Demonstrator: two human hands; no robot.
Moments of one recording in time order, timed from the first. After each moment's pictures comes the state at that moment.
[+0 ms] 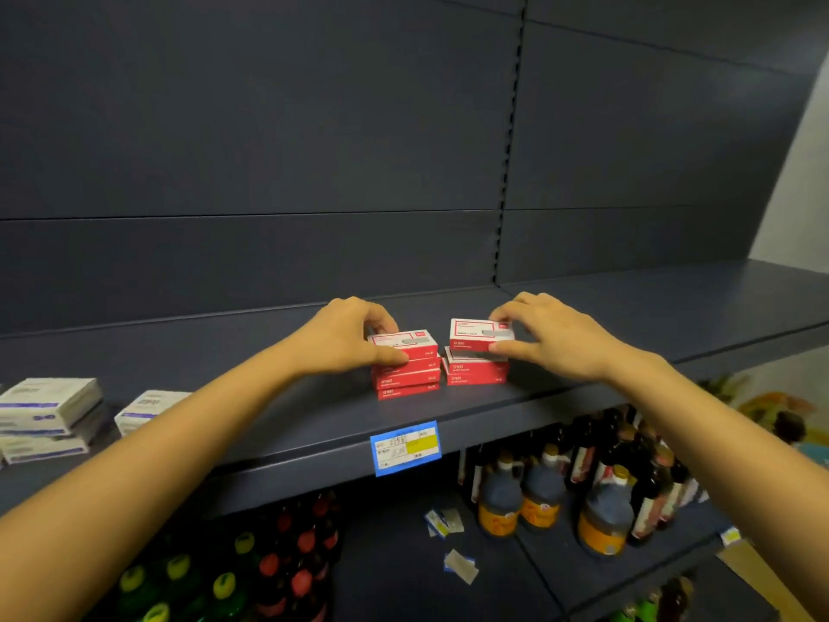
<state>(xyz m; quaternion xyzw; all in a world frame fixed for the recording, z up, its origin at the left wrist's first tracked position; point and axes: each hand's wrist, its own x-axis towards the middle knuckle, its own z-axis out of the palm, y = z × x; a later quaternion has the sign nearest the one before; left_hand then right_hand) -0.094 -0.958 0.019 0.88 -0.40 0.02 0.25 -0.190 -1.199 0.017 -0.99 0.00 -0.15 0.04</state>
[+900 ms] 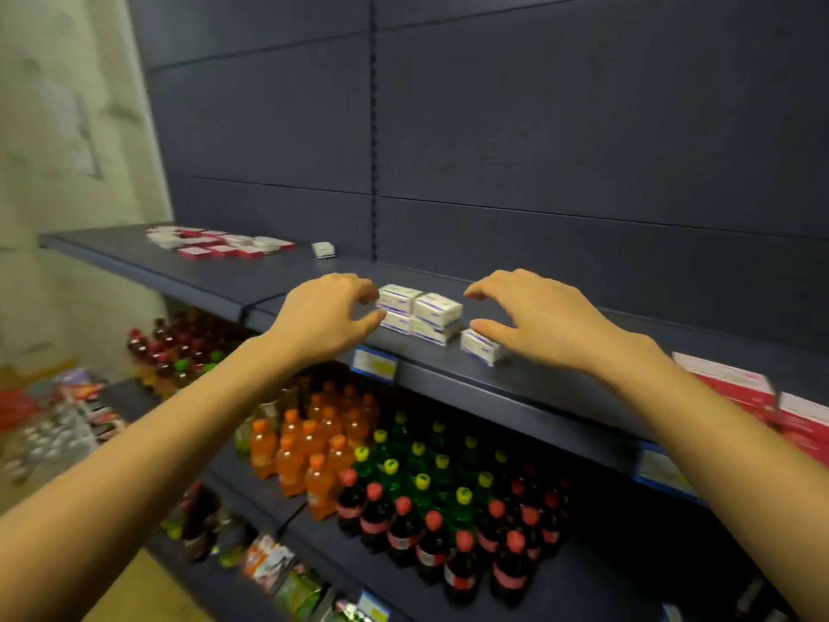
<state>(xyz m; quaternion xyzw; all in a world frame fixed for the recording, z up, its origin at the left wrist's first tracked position) -0.245 -0.727 0.019 0.96 0.04 0.28 0.03 -0.160 -0.949 0.042 -0.87 -0.45 -0.21 0.04</state>
